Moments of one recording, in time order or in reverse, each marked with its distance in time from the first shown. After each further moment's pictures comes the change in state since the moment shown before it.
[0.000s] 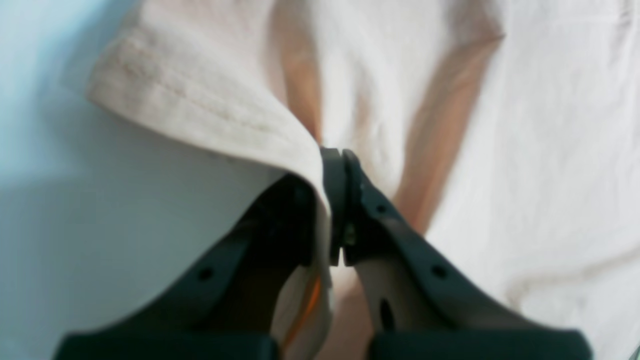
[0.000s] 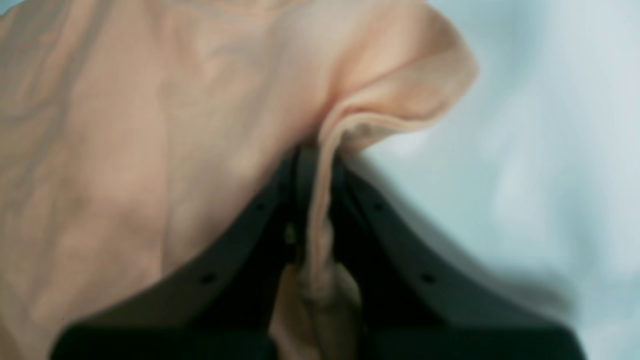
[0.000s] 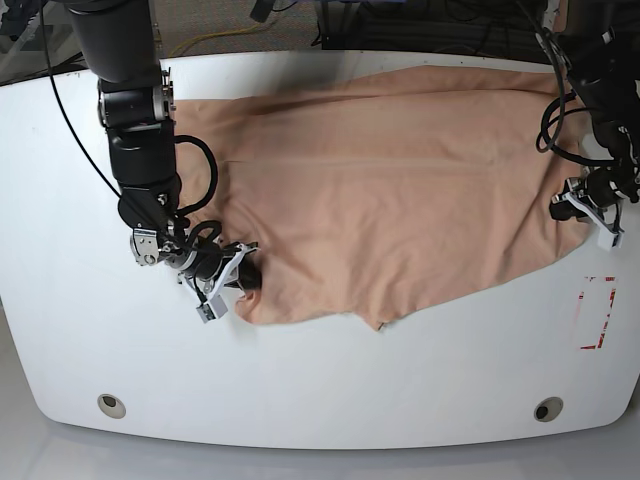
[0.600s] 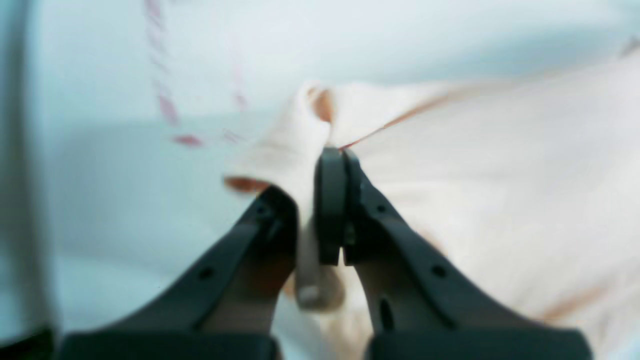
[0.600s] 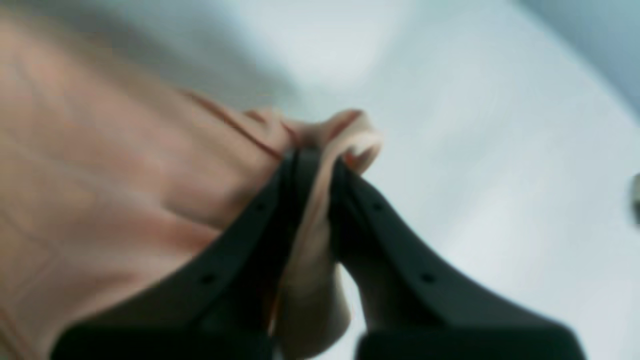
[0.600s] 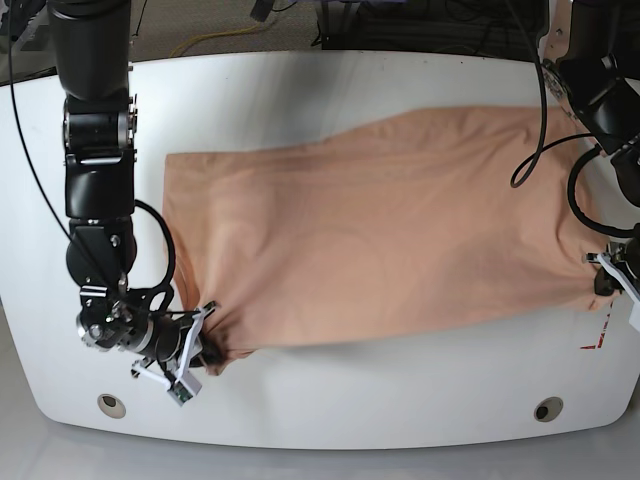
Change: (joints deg) left arm -12.1 0.4 0.5 29.9 2.0 0.2 18.0; right arm 10.3 7.5 -0.3 23.0 0.1 3.0 -20.5
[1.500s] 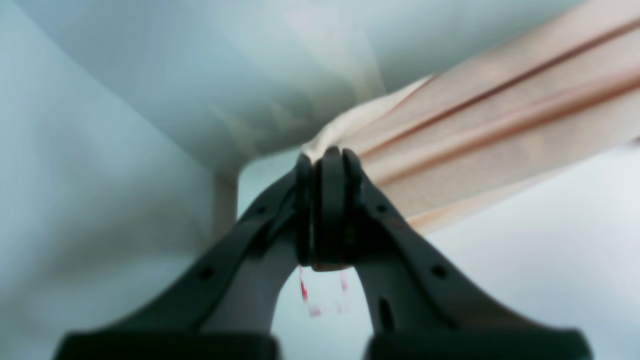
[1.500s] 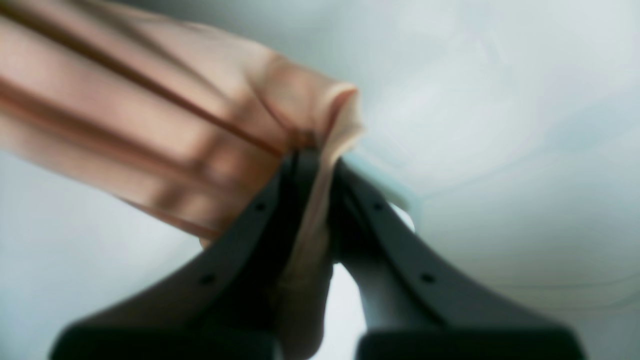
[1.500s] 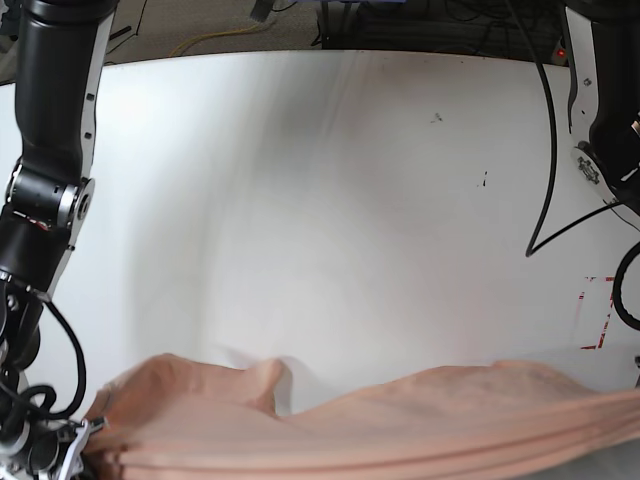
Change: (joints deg) left arm -20.2 -3.7 7.2 9.2 -2.3 0.0 4.3; right arm 16.7 5.3 12.9 18.5 2.4 -0.3 -30.2
